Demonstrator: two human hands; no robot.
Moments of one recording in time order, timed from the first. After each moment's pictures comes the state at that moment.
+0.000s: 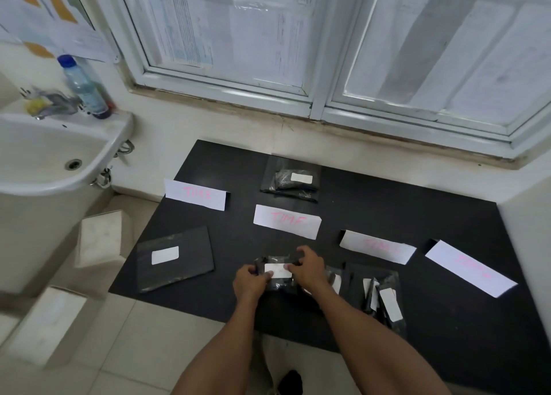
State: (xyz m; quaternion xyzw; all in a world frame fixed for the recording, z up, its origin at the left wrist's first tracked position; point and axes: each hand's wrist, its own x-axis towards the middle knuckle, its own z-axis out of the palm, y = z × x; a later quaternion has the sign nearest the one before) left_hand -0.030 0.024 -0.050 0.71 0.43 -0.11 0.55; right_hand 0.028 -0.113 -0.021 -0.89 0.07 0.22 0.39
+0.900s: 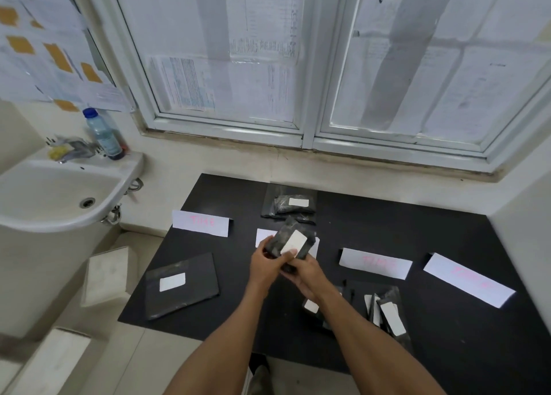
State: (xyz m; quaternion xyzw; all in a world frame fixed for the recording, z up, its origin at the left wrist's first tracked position) left_hand 0.009 0.012 0.033 0.63 0.24 -0.01 0.74; right_hand 0.028 -0.103 0.035 -0.53 0.10 0.30 0.79
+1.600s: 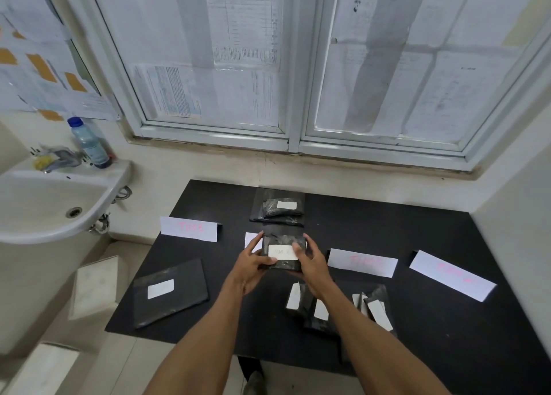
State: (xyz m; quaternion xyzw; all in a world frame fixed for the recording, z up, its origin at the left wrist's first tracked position) left_hand 0.013 0.023 0.055 0.45 0.21 -0.14 0.85; right_hand 0.035 -0.140 0.045 -0.63 0.11 0.19 0.74
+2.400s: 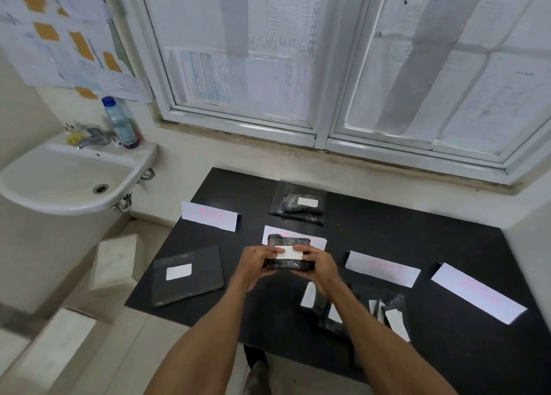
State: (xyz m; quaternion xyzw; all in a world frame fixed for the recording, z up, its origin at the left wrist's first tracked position) left_hand 0.003 0.056 0.041 0.57 0.25 -0.11 0.78; right_hand 0.041 -0.113 0.044 -0.59 0.12 0.28 0.74
